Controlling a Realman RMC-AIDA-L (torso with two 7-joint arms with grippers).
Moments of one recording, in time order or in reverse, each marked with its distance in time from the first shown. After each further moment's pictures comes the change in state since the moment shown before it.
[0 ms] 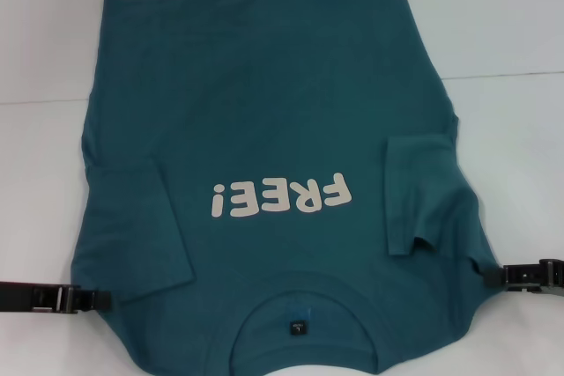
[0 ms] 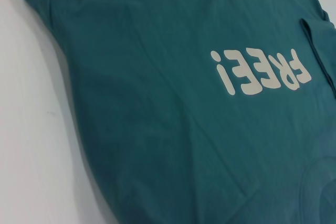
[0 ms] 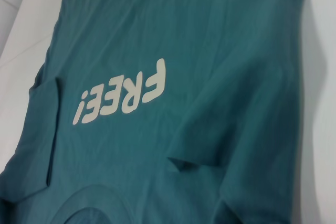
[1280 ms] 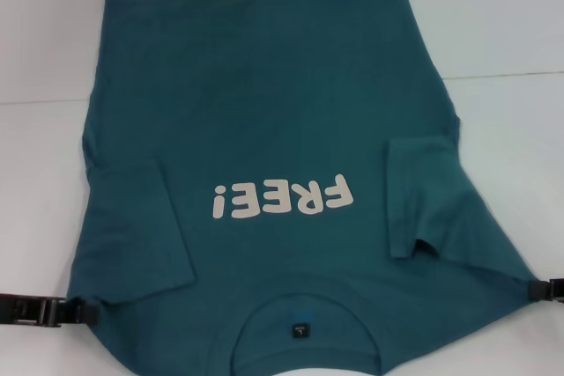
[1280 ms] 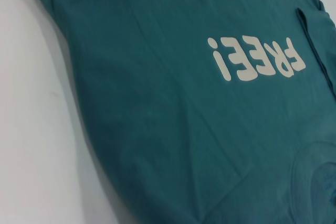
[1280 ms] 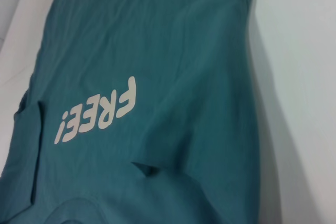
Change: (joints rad) left arm 0.013 0.021 -0.005 0.021 0.012 0.070 -0.003; right arm -0.060 -0.023 0.086 0.031 0.010 -0.005 -0.060
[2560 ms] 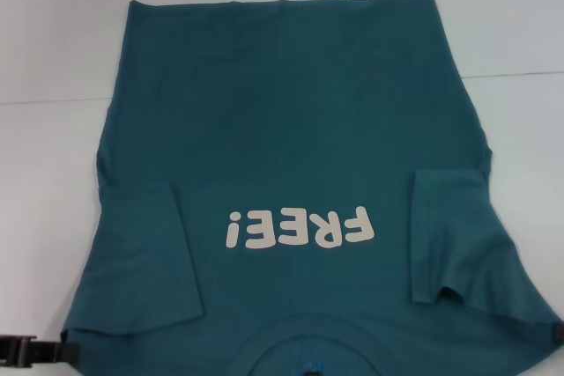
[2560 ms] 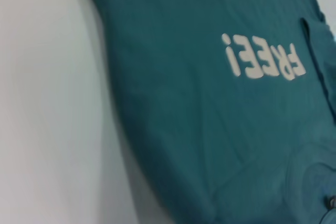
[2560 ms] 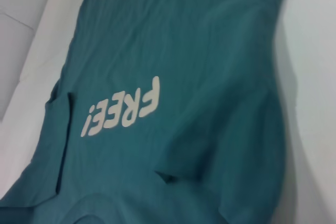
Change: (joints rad) left arm 0.059 0.015 -0.084 0.028 0.022 0.156 0.043; right arm -0.098 -0.010 0.077 0.006 -0.001 -0.141 -0.132
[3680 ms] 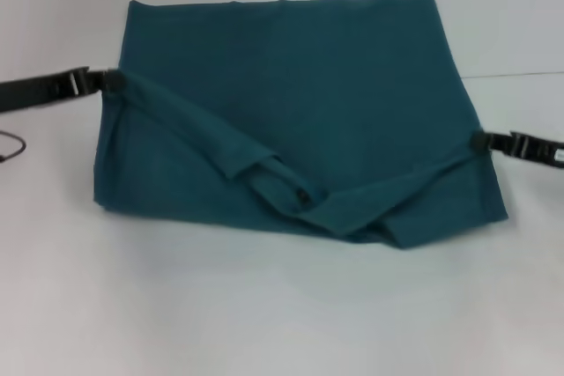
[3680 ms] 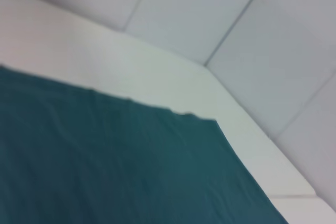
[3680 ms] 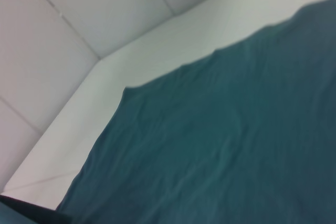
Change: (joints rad) left arm -0.296 0.089 0.003 -0.299 -0.408 -0.533 0.054; right arm 0.317 0.030 0.005 0.133 0.199 0.422 -0.118
